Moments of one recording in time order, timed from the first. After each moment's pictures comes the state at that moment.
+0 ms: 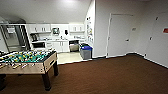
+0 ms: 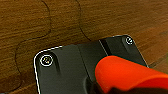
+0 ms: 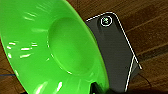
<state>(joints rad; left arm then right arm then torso) 1.48 2.90 -2.62 0.63 -0.16 -0.58 -1.53 2.93 -2.61 -0.19 0.10 0.32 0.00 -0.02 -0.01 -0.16</state>
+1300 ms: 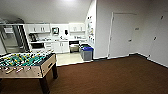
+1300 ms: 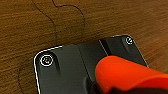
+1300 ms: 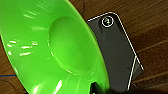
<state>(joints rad) 1.48 2.90 -2.62 0.63 -0.16 -0.58 -1.53 2.94 -2.61 -0.19 0.10 0.32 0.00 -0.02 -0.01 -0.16</state>
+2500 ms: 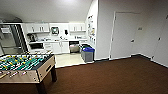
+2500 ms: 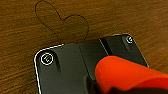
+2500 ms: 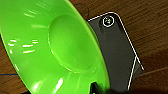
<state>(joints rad) 1.48 2.90 -2.62 0.63 -0.16 -0.58 -1.53 2.94 -2.62 -0.20 0.10 0.32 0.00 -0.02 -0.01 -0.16</state>
